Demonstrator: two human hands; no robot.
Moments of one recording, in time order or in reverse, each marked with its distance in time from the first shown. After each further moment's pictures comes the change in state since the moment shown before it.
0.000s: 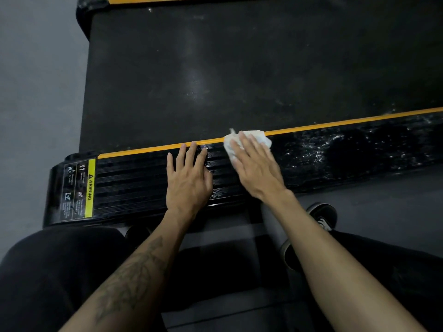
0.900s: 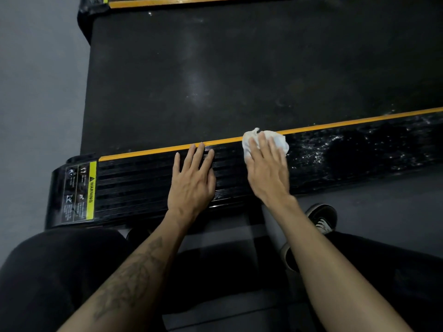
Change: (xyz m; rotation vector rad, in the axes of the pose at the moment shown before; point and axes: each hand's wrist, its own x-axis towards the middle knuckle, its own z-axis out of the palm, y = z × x) left_hand 0.002 -0.003 0.008 0.021 0.013 0.136; right_hand -0.005 0.001 -0.004 0.005 0.028 0.269
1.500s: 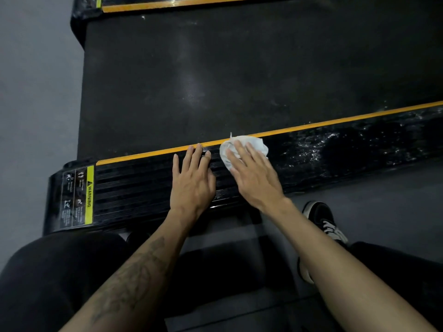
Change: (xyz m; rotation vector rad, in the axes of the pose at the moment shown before) left_hand 0.003 0.006 0.001 -0.035 -0.018 -0.042; right_hand -0.016 -0.007 0.004 -0.137 -0.033 -0.334
